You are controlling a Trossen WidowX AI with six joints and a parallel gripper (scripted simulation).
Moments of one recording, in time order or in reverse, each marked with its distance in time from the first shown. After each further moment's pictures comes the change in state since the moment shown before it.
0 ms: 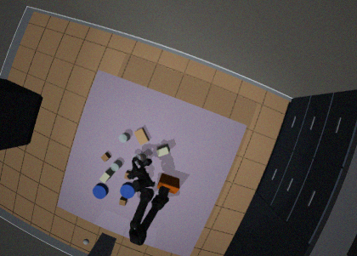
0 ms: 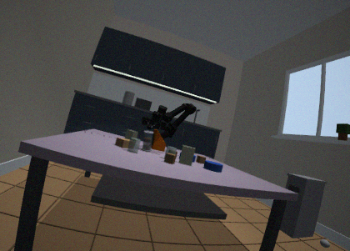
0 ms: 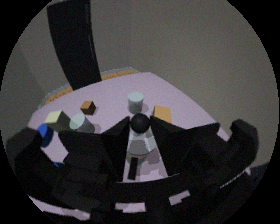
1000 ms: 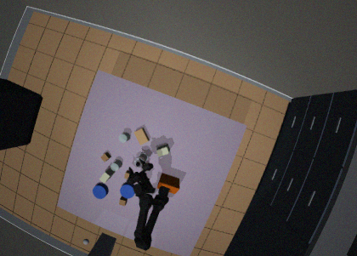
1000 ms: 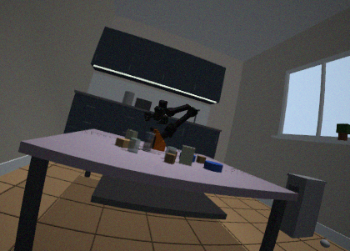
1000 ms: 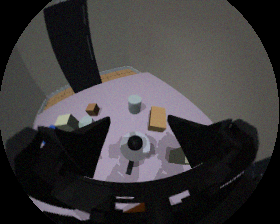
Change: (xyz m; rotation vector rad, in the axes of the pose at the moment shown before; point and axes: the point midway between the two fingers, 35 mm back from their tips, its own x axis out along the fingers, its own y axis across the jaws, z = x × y) arm -0.039 -0.001 0.028 0.020 0.029 -0.012
